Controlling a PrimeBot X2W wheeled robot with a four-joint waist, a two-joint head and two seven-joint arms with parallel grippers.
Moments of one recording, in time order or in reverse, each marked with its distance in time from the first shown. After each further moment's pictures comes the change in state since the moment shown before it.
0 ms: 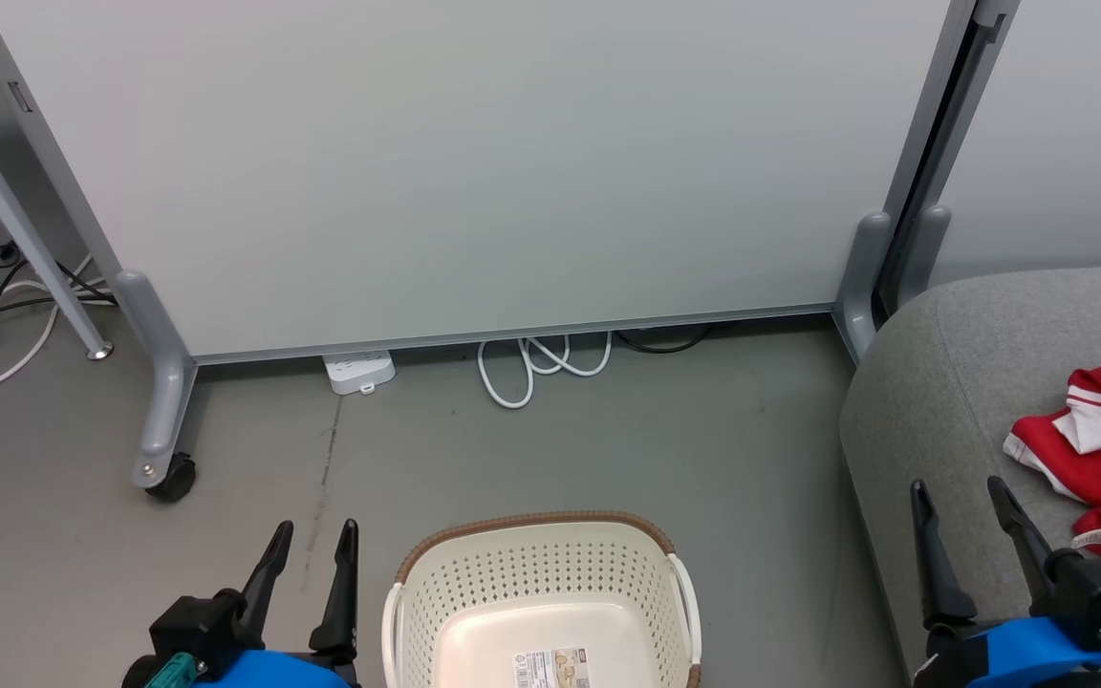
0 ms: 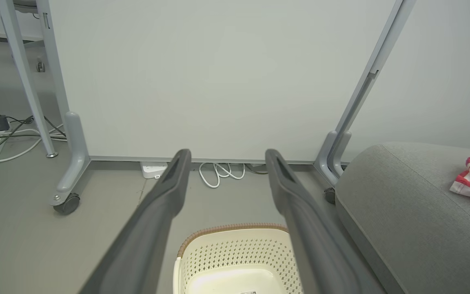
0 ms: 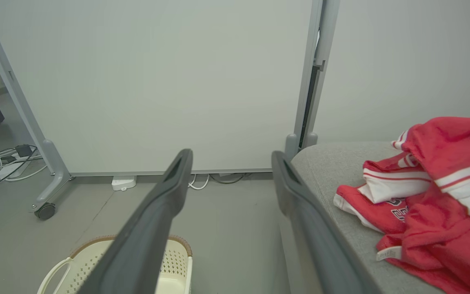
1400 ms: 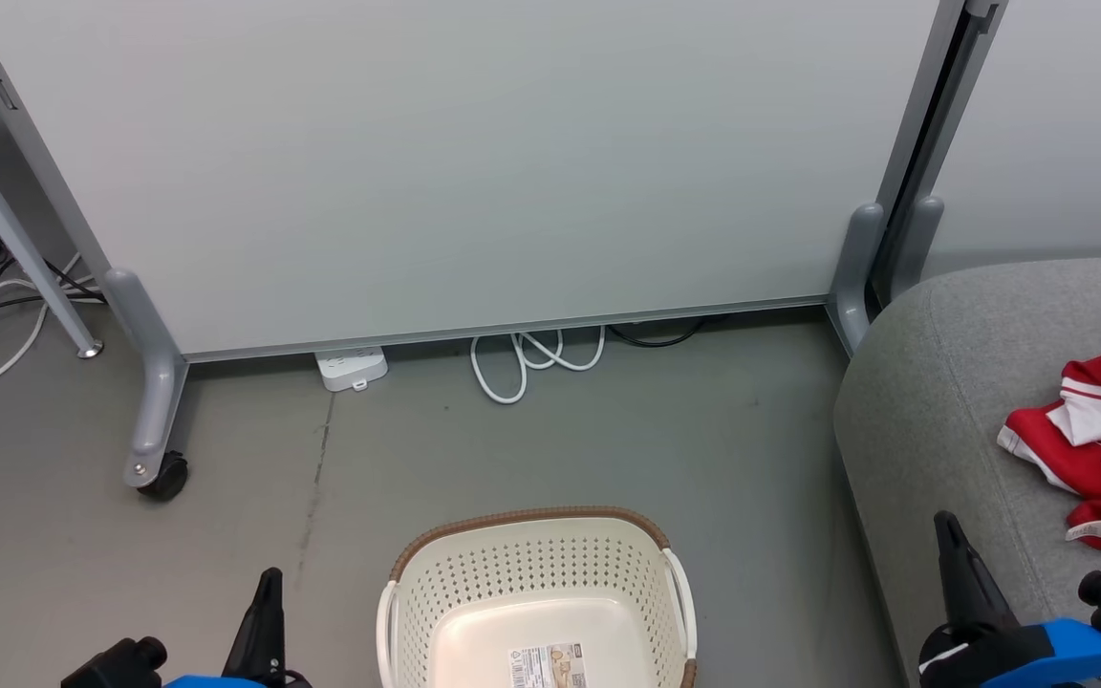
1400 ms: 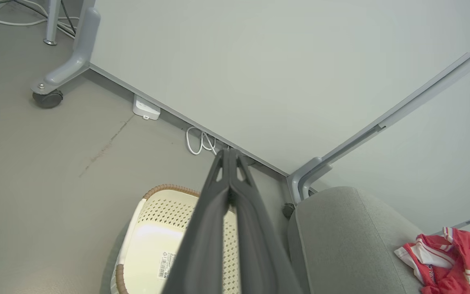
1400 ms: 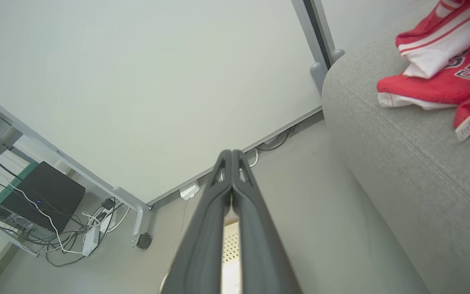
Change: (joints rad) left arm 0.059 -0.012 0.070 -0.002 -0.433 0.000 0.129; right arm -0.024 0.007 0.000 0.155 0.516 0.000 0.044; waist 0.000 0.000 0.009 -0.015
